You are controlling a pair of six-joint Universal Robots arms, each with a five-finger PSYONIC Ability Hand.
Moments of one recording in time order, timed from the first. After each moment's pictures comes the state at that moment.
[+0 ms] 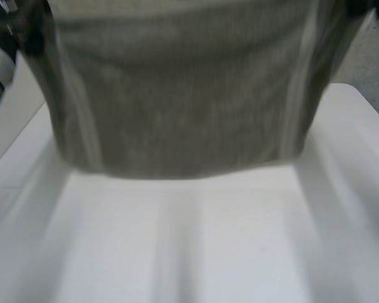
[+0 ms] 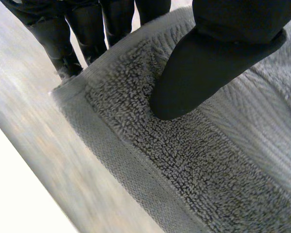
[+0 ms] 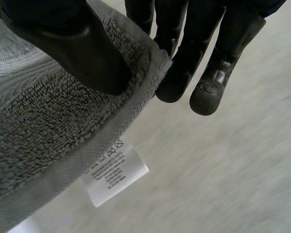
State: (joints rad) left arm 4.60 -1.90 -1.17 3.42 -1.33 3.42; right arm 1.78 -1.15 0.79 -0.01 1.40 2.58; left_hand 1.21 1.22 1.22 1.22 1.04; right_hand 1.33 1.34 1.35 1.34 1.17
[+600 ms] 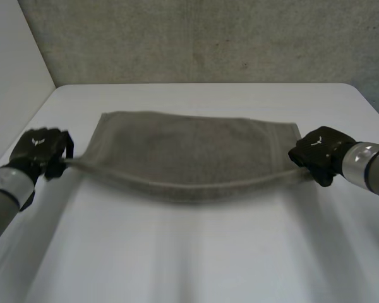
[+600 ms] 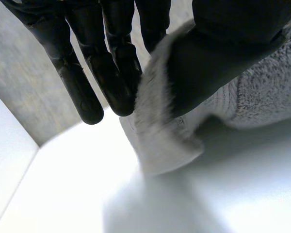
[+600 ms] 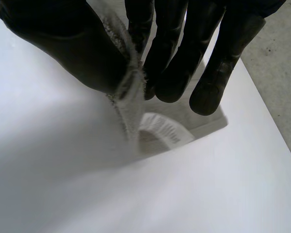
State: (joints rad) left arm 4.75 -1.84 -1.91 3.56 -1.20 3.42; right arm 1.77 -1.20 1.38 0.42 1.32 2.24; left_hand 1.21 1.22 1.22 1.22 1.04; right_hand 1.33 1.34 1.35 1.34 1.18
